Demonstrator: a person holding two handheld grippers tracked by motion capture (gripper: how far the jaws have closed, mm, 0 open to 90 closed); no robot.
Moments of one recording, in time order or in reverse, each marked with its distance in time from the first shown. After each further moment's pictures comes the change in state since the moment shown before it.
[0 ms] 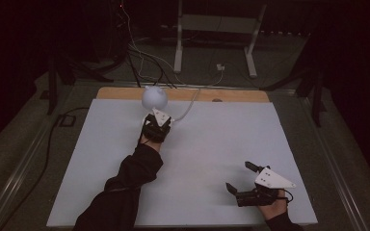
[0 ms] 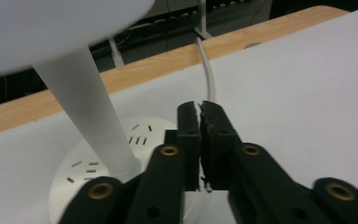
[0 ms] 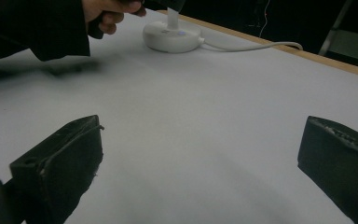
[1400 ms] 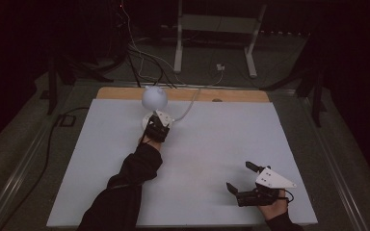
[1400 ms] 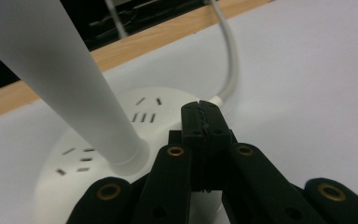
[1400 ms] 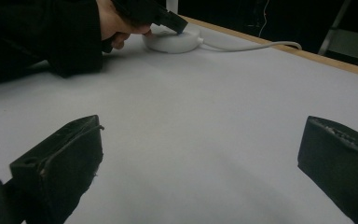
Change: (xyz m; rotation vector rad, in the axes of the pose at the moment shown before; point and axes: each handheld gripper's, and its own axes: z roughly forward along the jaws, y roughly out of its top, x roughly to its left) left arm 0.001 -0.014 0.030 0.090 0.061 0.094; right arm 0.000 0.000 -0.001 0.000 -0.002 0.004
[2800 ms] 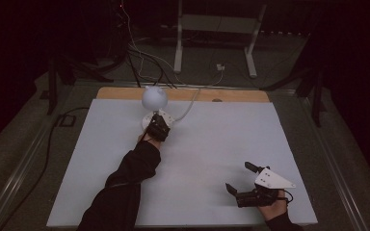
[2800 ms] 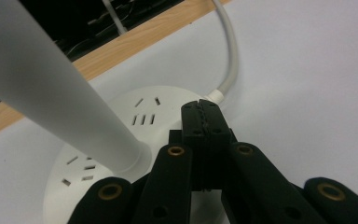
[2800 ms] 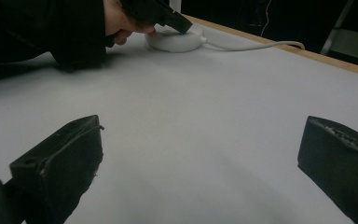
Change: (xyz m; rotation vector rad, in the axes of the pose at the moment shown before) left arm -0.002 0.005 0.004 0.043 -0.002 0.118; right arm 0.002 0.000 0.000 0.002 0.005 -0.006
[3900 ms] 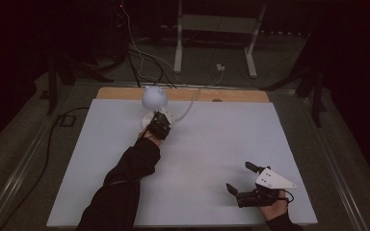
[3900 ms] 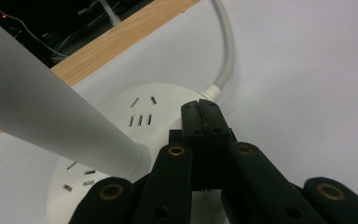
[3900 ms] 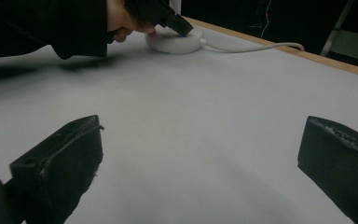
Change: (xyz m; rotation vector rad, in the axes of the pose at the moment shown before) left arm 0.001 0.008 0.002 0.065 -0.018 0.037; right arm 0.000 0.000 -0.001 -0.006 0.003 0.006
